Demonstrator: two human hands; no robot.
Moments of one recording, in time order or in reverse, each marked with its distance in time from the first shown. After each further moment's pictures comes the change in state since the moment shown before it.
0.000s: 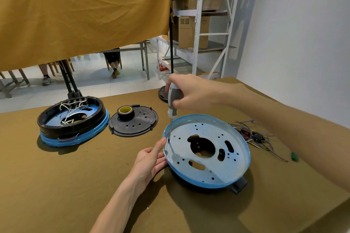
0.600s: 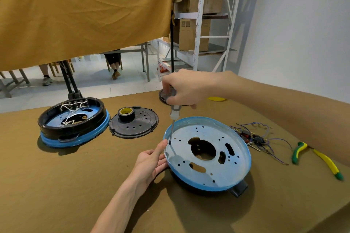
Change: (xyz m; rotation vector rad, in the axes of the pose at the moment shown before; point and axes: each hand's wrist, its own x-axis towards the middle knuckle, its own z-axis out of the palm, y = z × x) left_hand 0.002 0.000 0.000 -0.009 0.001 -0.013; right_hand 0.025 -0.019 -0.013 -0.277 -0.181 0.074
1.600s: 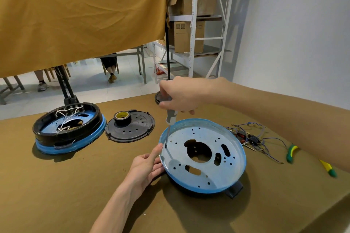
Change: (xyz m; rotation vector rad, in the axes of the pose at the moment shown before) left_hand 0.001 -0.001 -0.004 -0.002 -0.025 -0.022; right_hand -0.005 0.005 0.006 0.052 -0.003 0.005
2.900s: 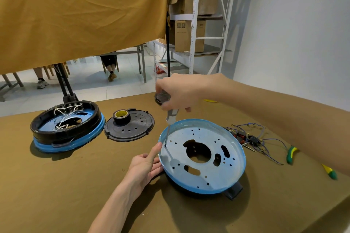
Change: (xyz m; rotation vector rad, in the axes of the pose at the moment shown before) left_hand 0.014 -0.004 -0.002 -0.045 0.055 -0.010; right_hand 0.012 -0.001 -0.002 -0.120 -0.023 -0.019
